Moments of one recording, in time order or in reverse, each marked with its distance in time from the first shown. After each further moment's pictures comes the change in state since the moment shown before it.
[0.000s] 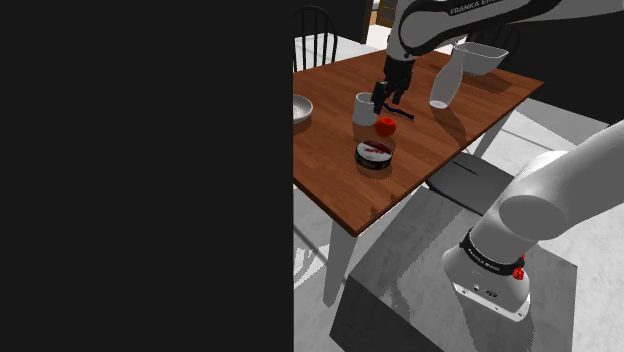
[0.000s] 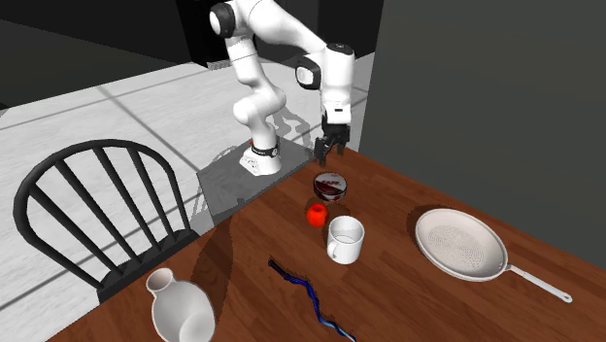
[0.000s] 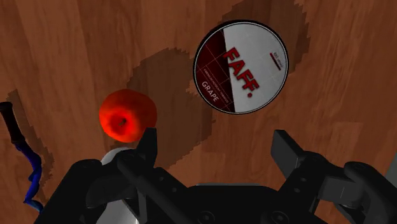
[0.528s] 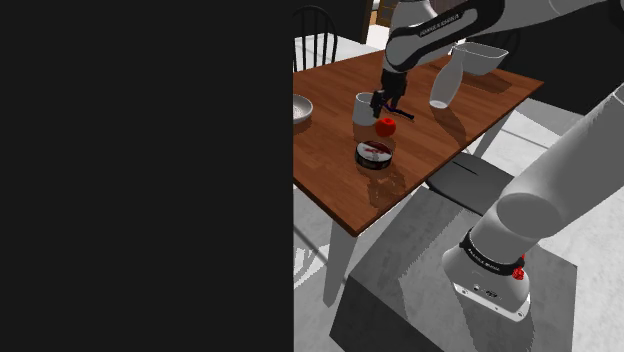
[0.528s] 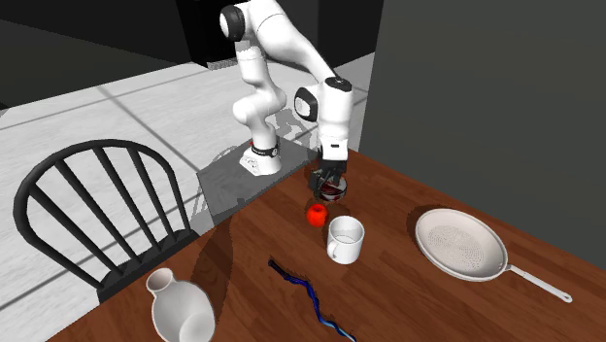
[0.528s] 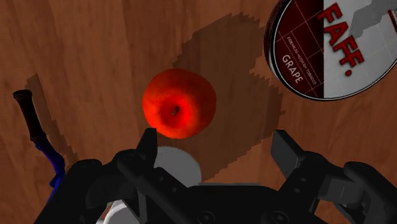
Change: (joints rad) arm -0.053 0.246 -0.083 0.085 -0.034 0.164 -0.084
